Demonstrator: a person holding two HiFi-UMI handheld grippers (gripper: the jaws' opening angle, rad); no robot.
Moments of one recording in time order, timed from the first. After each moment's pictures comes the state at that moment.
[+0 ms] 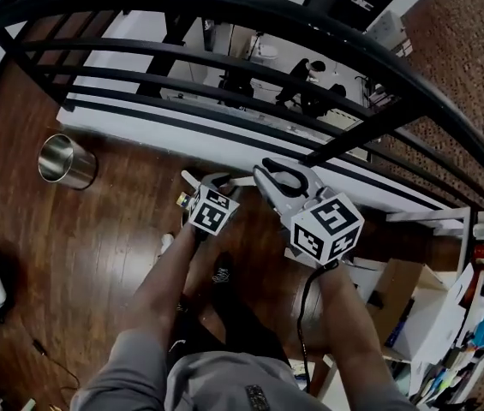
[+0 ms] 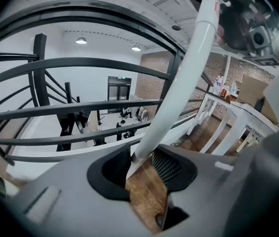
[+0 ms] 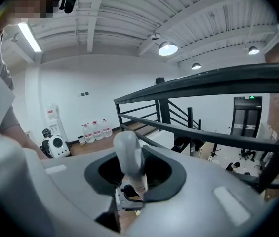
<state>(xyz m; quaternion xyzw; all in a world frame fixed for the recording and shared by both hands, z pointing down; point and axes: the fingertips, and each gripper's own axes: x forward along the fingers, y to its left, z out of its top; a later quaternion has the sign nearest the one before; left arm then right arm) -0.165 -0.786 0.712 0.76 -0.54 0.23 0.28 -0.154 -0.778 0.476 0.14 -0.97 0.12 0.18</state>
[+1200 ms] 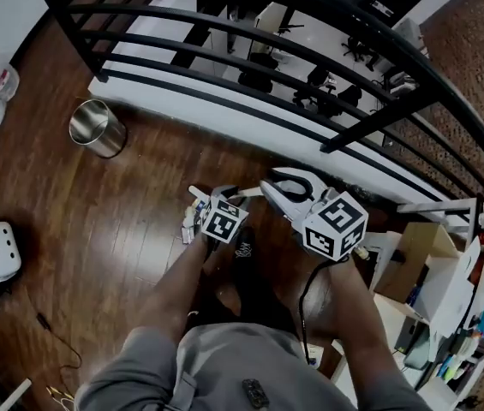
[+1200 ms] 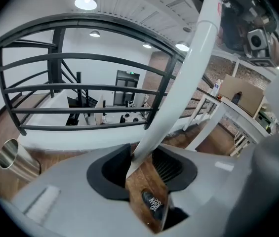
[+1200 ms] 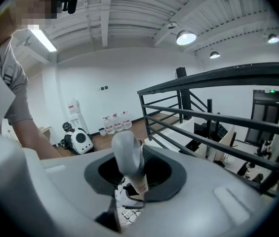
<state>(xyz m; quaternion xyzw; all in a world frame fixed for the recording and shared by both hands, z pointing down) -0.177 -0.591 0.716 0.74 -0.56 0.22 0.32 -0.178 -0.588 0.478 0.04 -0.97 0.12 0.21</state>
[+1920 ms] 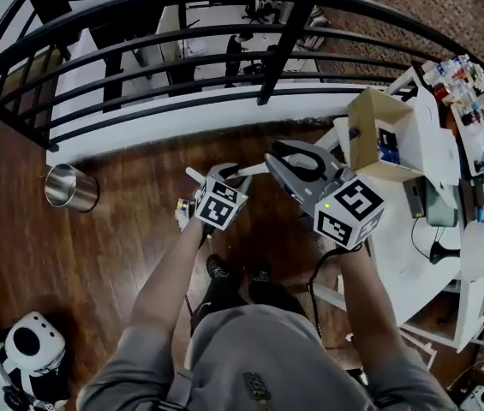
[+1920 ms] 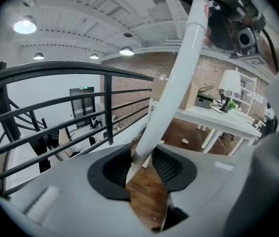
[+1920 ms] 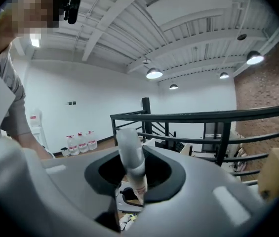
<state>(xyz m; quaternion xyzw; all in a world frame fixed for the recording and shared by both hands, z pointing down) -0.054 -0.509 0.557 0.88 -0.37 0.26 0.16 -0.051 -0.478 0.319 0.29 -0.94 0.09 0.12</state>
